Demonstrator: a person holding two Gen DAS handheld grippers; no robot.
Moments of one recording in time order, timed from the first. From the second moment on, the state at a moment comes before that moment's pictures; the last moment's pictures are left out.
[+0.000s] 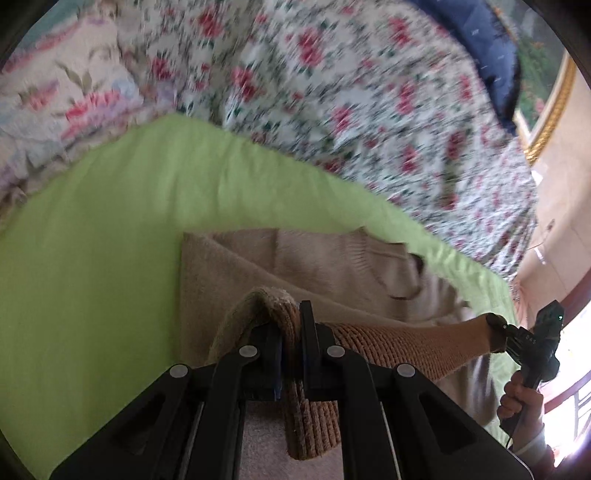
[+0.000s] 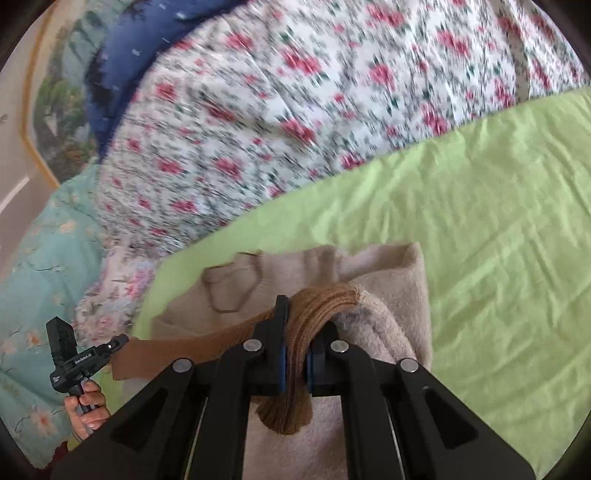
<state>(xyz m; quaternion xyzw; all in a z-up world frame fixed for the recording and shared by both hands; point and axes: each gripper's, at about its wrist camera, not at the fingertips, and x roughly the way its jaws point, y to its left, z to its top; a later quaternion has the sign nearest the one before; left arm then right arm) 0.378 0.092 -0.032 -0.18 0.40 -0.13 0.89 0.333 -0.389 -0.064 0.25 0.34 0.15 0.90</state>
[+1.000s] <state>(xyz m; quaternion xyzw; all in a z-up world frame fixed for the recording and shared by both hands) 0.431 0.053 -0.050 -0.08 0.45 -0.11 0.88 0.399 -0.358 -0.088 0.17 0.41 0.12 0.89</state>
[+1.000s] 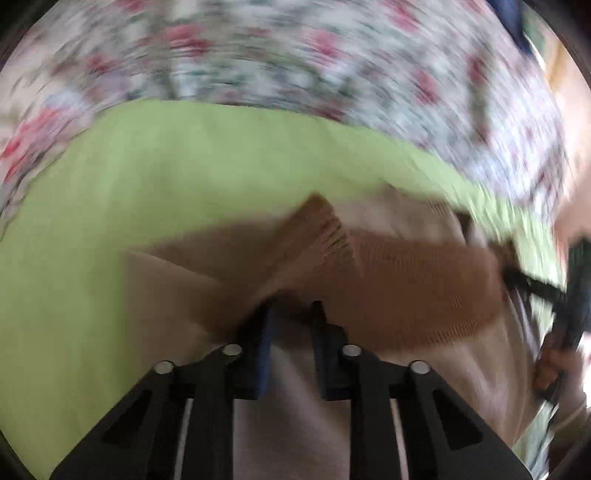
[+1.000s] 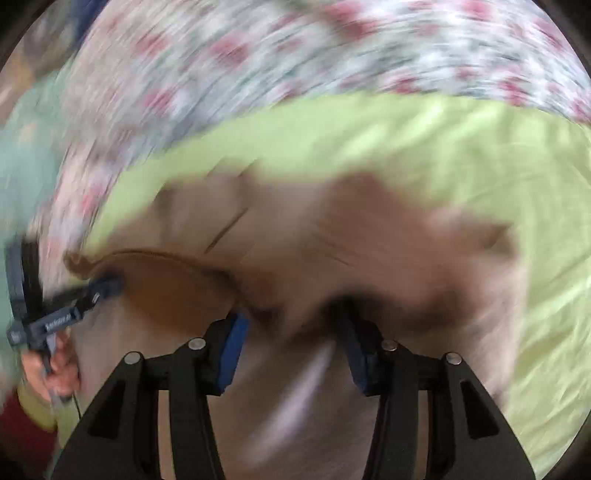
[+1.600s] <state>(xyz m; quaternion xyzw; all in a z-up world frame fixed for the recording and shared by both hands) 0.225 0.051 -0.034 -0.19 0.42 -0.14 0.88 0.223 -0.355 -0.059 0.26 0.35 0.12 0.89</state>
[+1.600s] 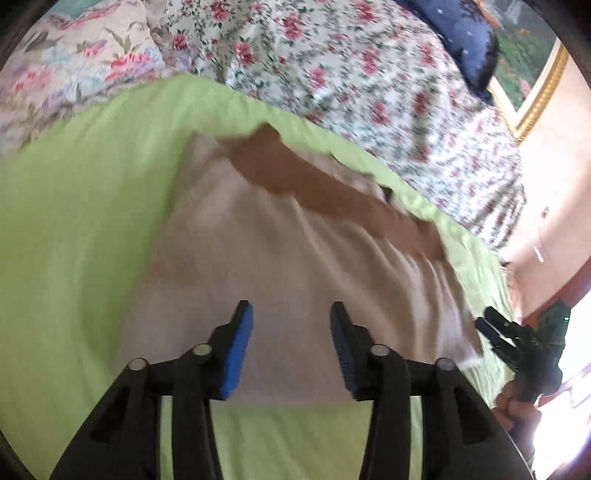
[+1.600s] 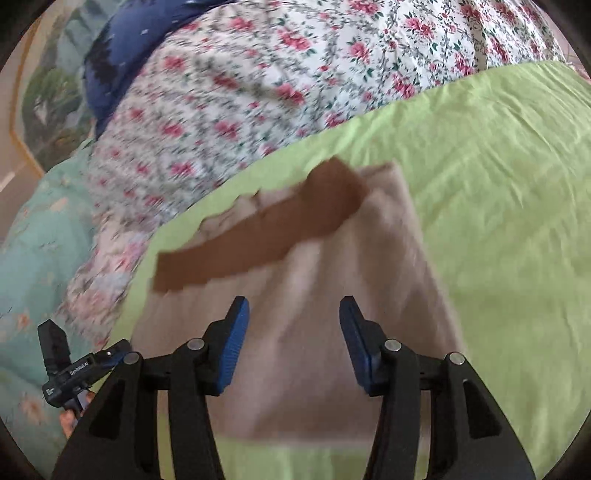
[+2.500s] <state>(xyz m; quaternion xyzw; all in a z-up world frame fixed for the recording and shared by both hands) 0.219 0.083 -0.080 -0.34 0.41 -0.05 0.84 0.146 -0.333 -0.079 0.27 0.39 0.15 0.87</state>
